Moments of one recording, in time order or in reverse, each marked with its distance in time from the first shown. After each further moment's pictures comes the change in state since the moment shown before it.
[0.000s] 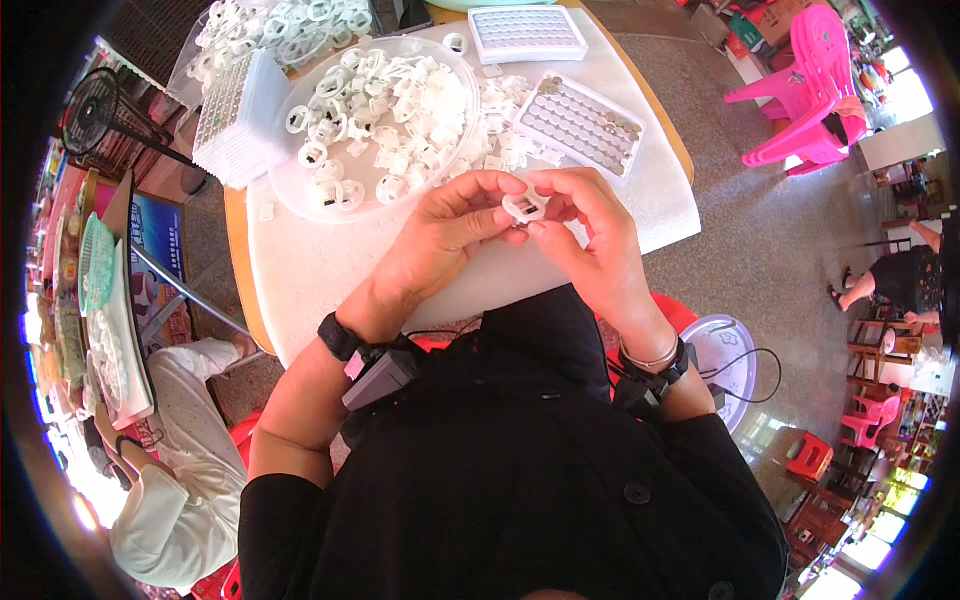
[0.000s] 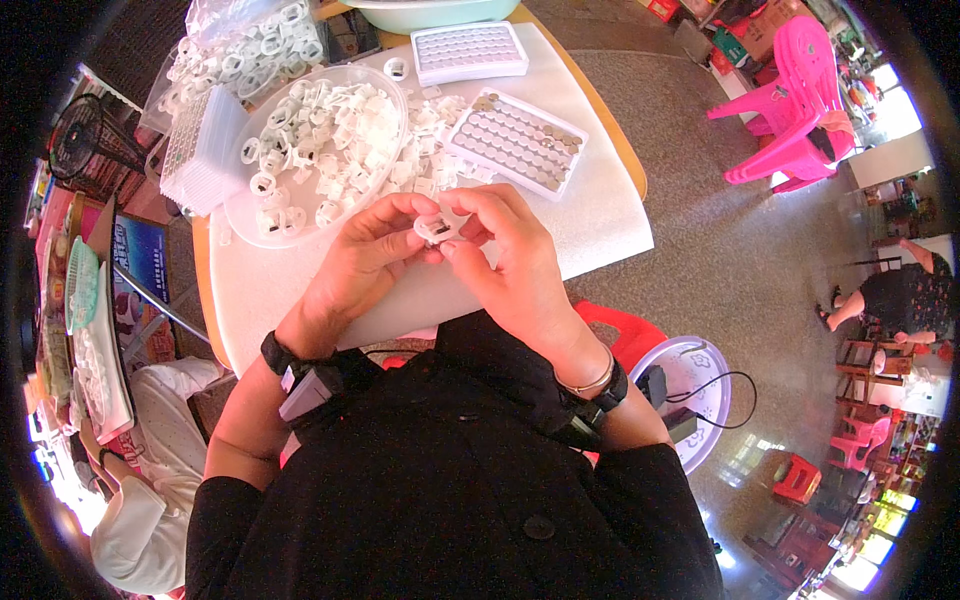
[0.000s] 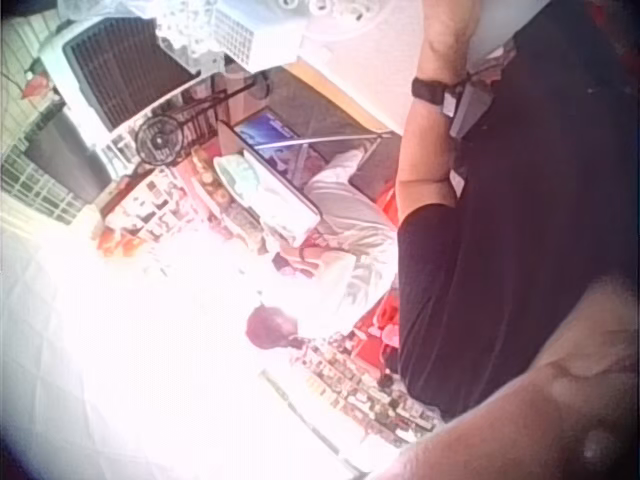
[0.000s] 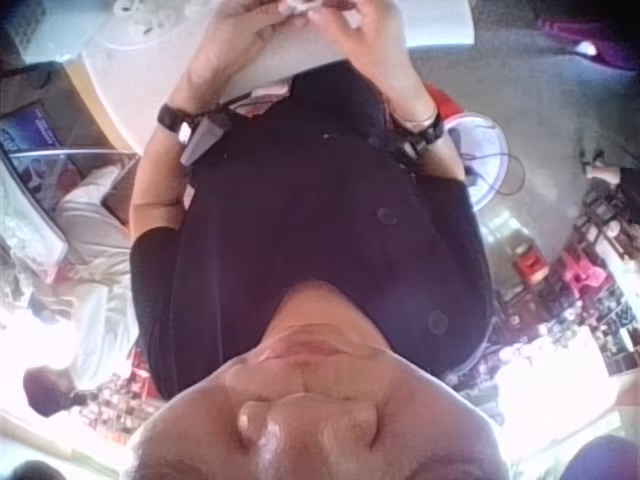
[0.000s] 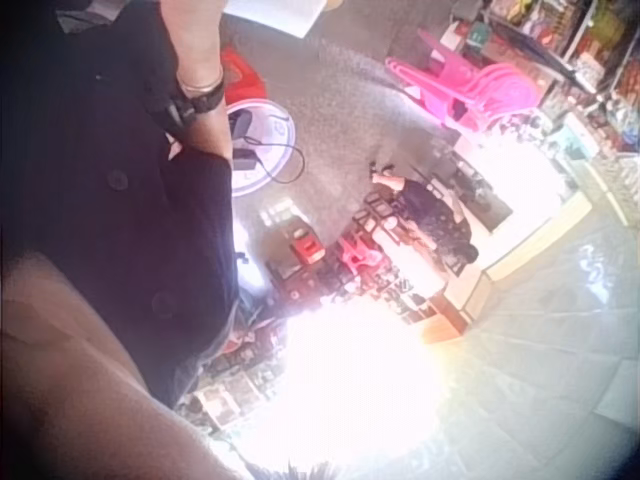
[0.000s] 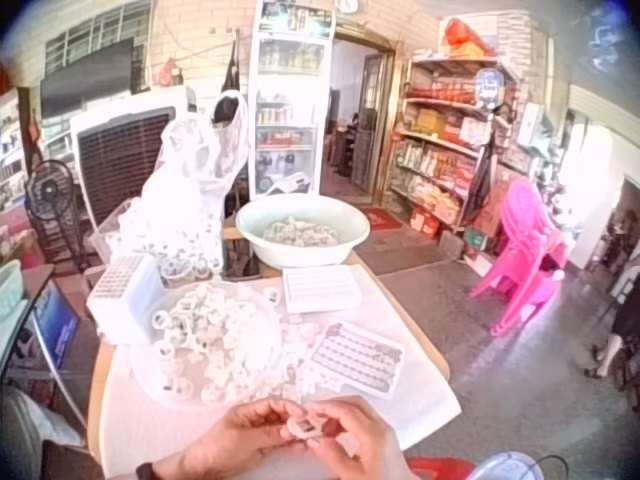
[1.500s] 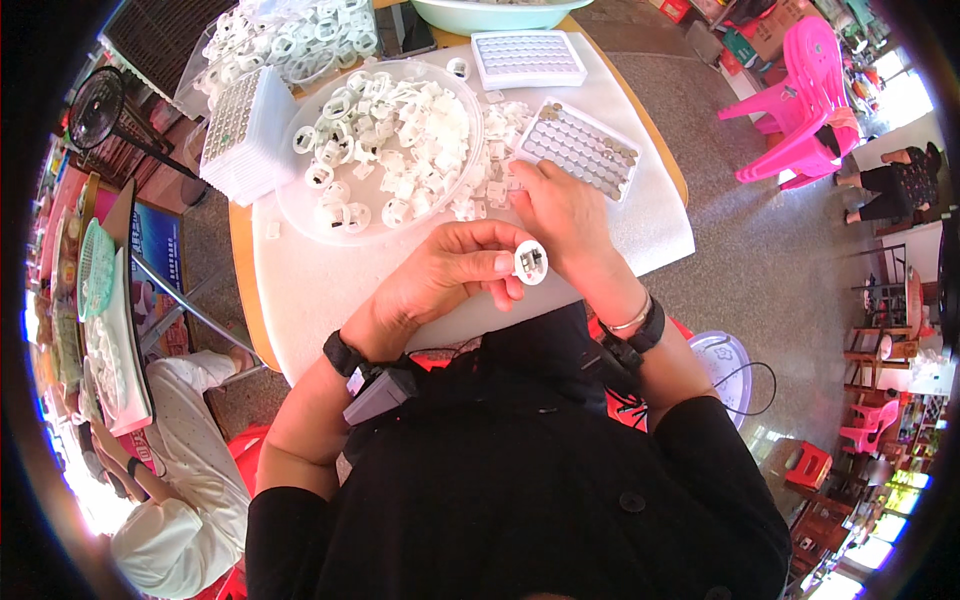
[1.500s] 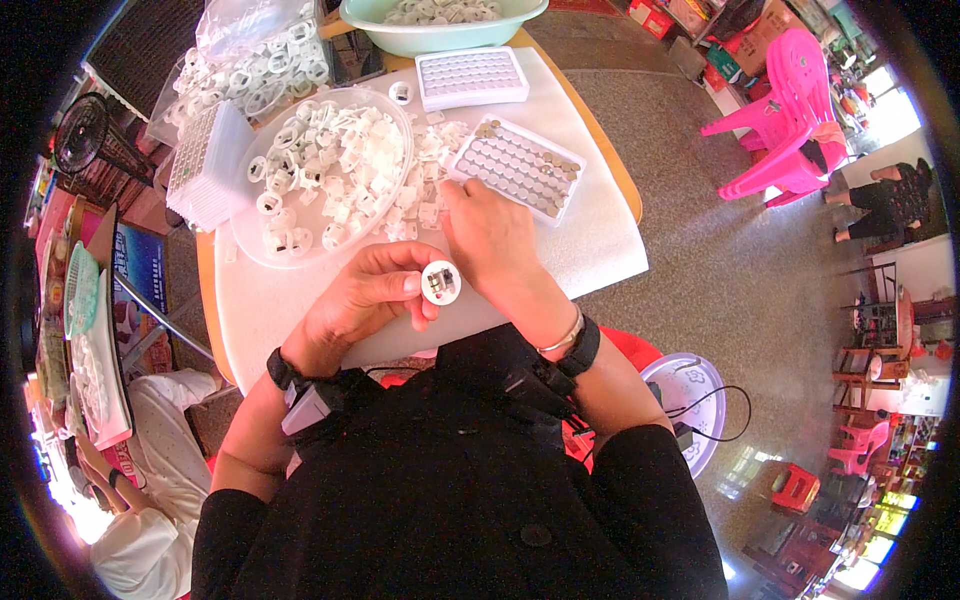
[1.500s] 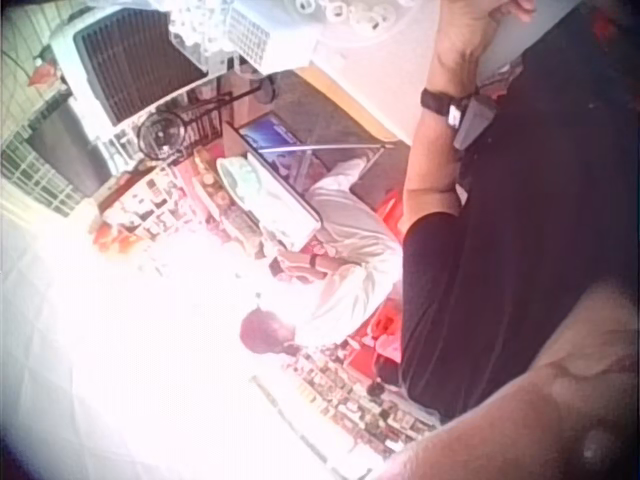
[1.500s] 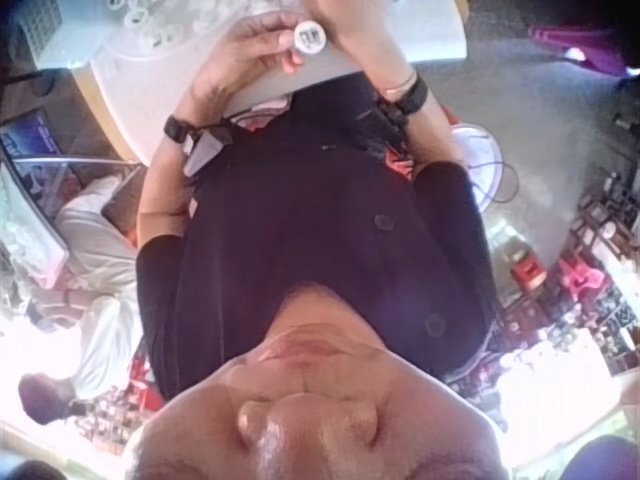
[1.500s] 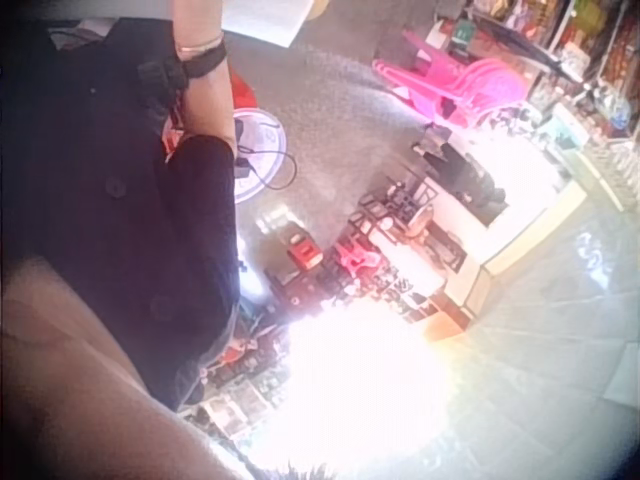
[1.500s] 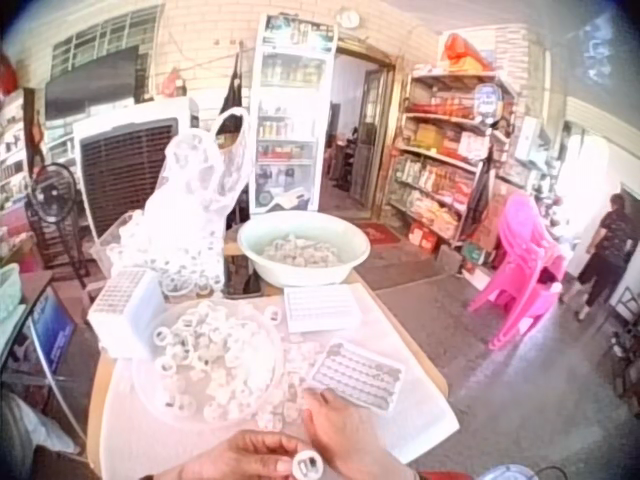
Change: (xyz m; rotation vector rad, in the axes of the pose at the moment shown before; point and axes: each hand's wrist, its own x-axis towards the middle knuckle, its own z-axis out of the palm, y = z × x) left_hand -0.008 0.017 -0.002 -0.006 -0.184 -0.205; right_hand 0.046 0.031 0.021 -0.744 -0.062 0.021
